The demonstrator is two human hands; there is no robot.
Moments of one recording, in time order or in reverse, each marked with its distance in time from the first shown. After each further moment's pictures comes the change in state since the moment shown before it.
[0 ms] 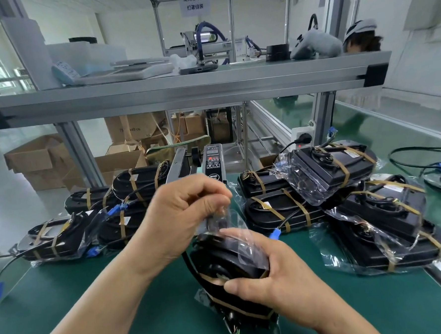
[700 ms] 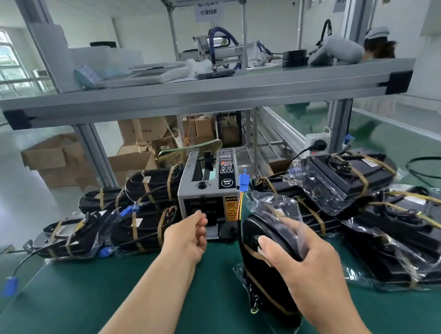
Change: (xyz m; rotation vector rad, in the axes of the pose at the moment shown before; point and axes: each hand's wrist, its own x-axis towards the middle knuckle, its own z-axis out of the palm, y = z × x) left_hand 0.013 -0.110 0.015 -0.619 0.636 -1.182; right_hand 0.005 0.007 0.004 -0.043 0.625 -0.002
